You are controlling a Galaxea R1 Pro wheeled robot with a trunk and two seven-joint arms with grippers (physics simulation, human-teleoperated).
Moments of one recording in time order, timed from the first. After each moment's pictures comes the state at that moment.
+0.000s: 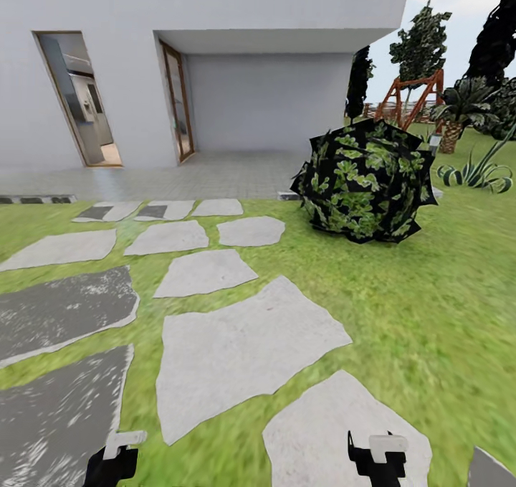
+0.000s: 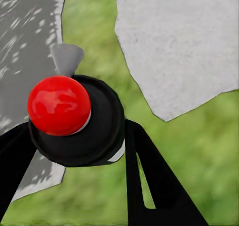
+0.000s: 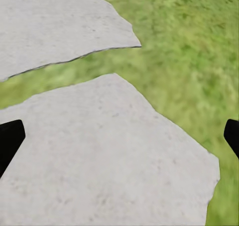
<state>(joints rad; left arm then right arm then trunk) -0.33 0.10 0.23 -0.41 -0.13 -0.18 0.03 -0.34 -0.03 0.02 -0.27 0.15 -0.55 -0.29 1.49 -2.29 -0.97</state>
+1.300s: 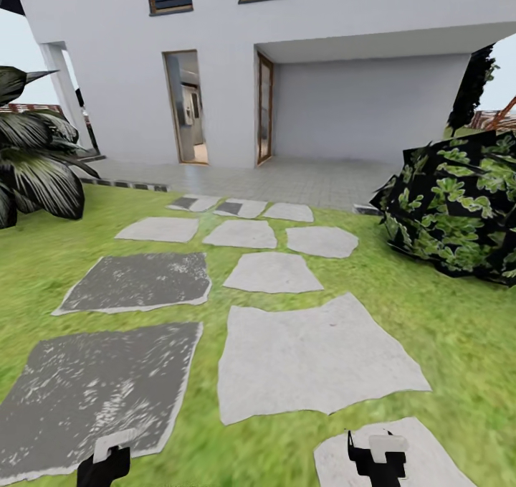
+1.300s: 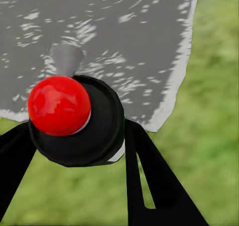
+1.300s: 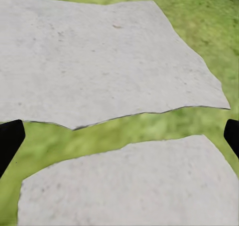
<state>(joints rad) -0.33 0.10 0.30 -0.41 -0.06 -0.19 0.02 -0.34 -0.03 0.02 -0.27 0.15 -0.55 -0.29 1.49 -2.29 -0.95</state>
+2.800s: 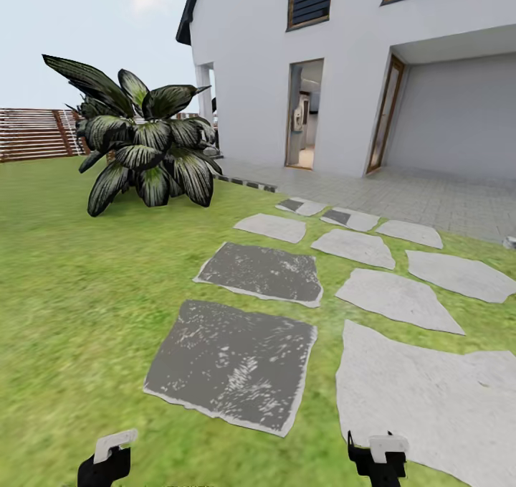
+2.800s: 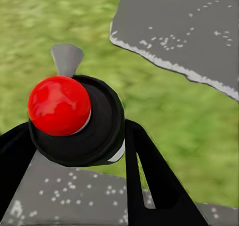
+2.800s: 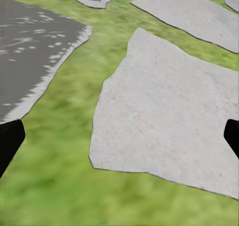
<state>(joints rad) -0.33 0.10 0.30 -0.41 -0.06 -0.19 0.02 -0.34 -0.03 0.02 -0.27 0.15 -0.55 -0.29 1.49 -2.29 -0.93</state>
